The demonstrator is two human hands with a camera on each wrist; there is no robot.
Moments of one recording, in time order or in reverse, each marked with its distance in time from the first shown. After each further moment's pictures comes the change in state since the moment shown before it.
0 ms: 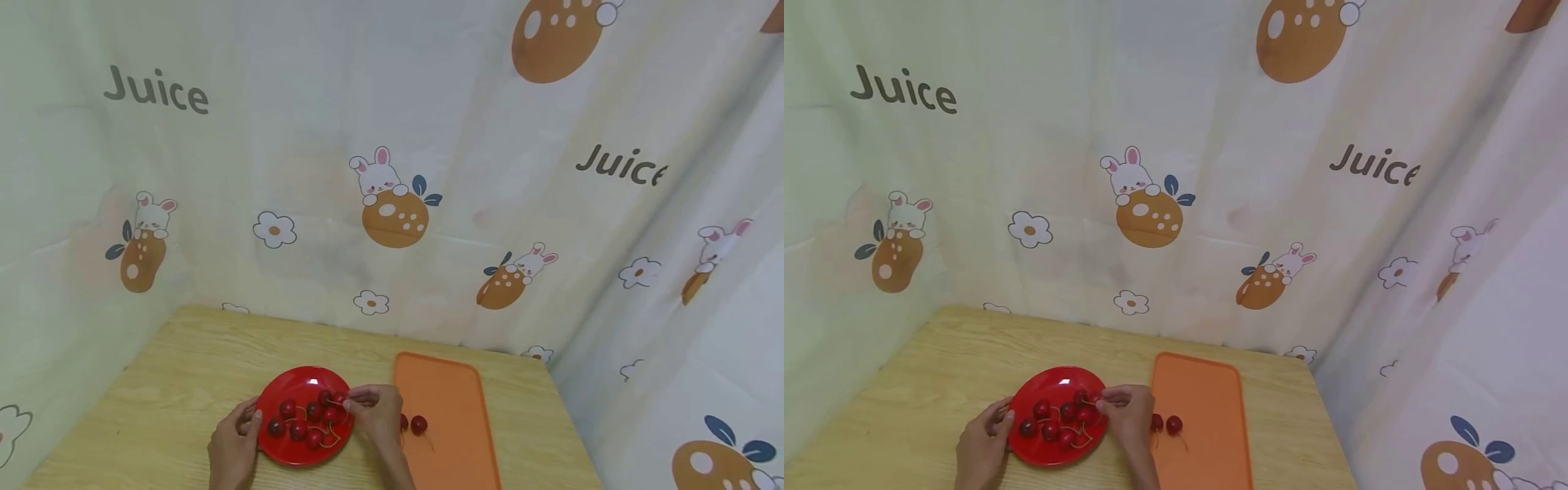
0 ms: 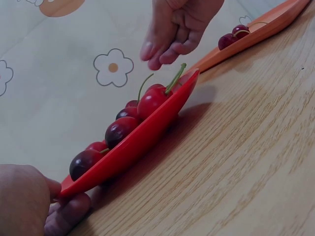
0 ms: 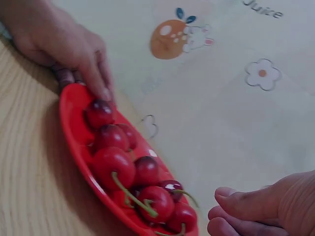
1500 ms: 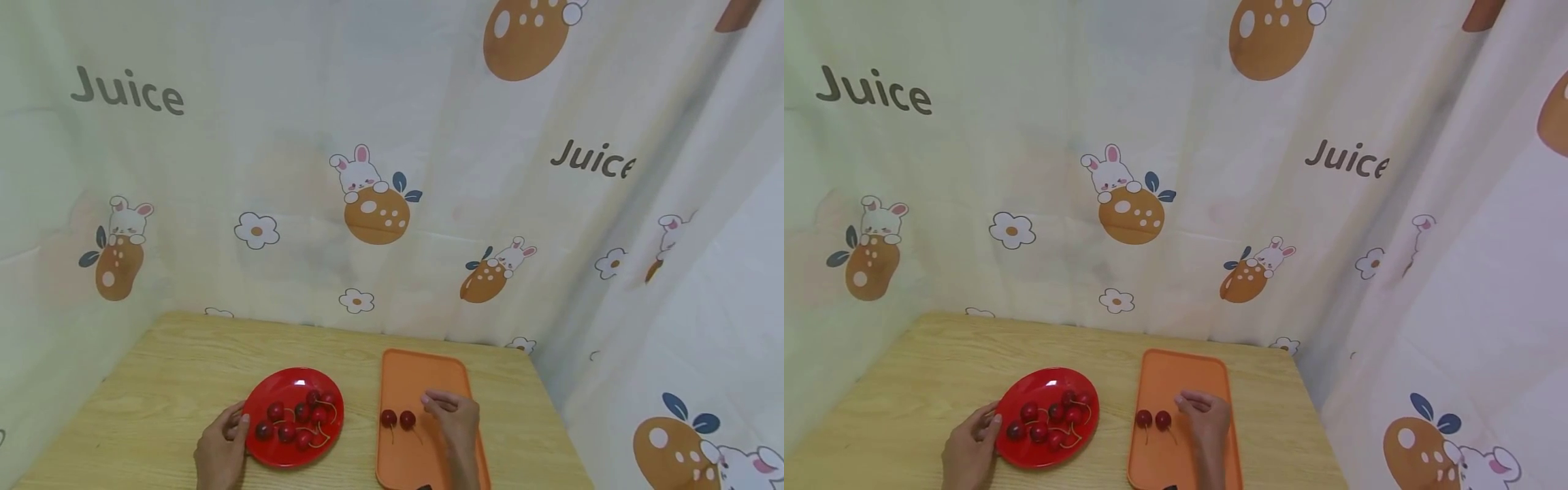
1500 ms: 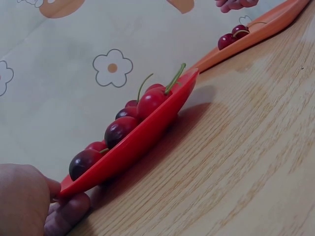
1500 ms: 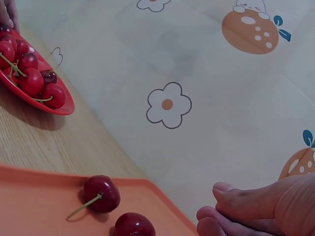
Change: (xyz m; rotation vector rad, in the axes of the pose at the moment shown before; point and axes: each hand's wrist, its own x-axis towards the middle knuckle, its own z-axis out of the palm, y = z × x) left_hand 0.000 0.001 0.000 0.037 -0.020 0.014; right_hand -0.011 0.027 -0.141 0.081 0.308 0.218
